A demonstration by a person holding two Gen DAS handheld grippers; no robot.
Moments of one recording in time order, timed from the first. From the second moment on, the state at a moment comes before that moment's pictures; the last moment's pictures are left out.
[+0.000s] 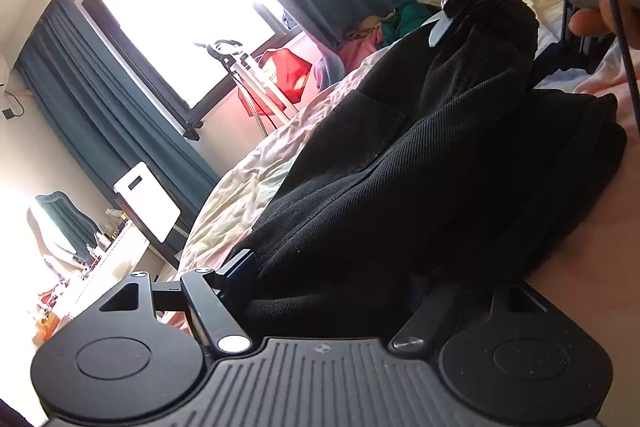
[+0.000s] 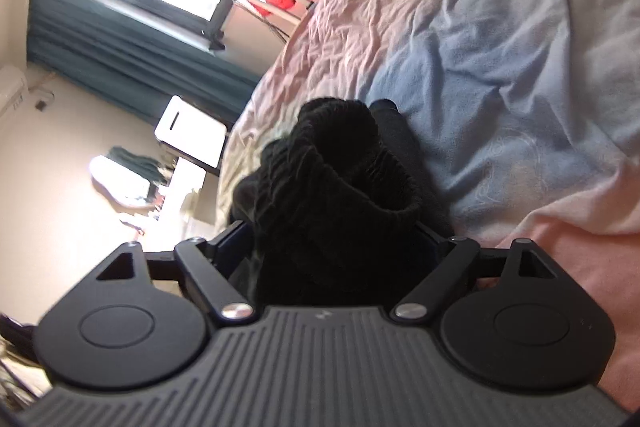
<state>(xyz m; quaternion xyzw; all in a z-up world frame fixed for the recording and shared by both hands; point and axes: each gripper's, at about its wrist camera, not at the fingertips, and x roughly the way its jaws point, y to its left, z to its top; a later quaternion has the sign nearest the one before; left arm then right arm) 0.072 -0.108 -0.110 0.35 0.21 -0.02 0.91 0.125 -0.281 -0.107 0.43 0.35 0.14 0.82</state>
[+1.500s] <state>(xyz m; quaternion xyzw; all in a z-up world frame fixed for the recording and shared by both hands) 0.032 -0.064 -0.117 0.27 0.29 -0.10 0.91 0.093 -0.282 -0.132 0.37 0.39 0.12 0.83</state>
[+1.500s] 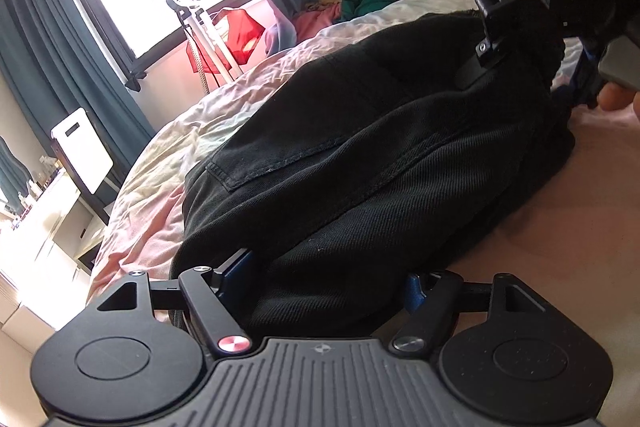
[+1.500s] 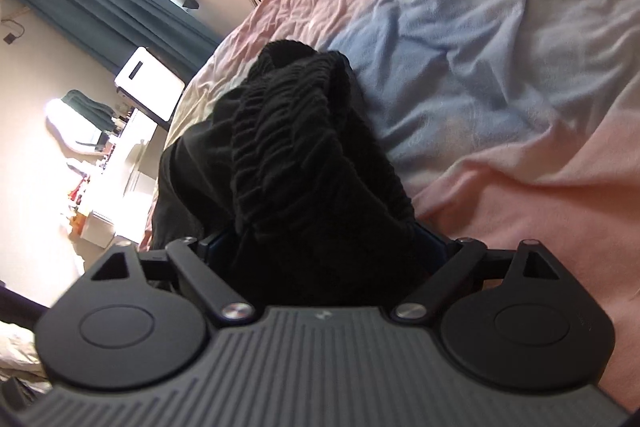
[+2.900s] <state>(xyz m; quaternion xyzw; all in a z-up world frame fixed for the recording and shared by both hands) -0.002 -0.046 -0.089 0.18 0.31 -0.09 0.93 0.050 -0.322 -0.100 0.51 0.40 0.21 0.73</state>
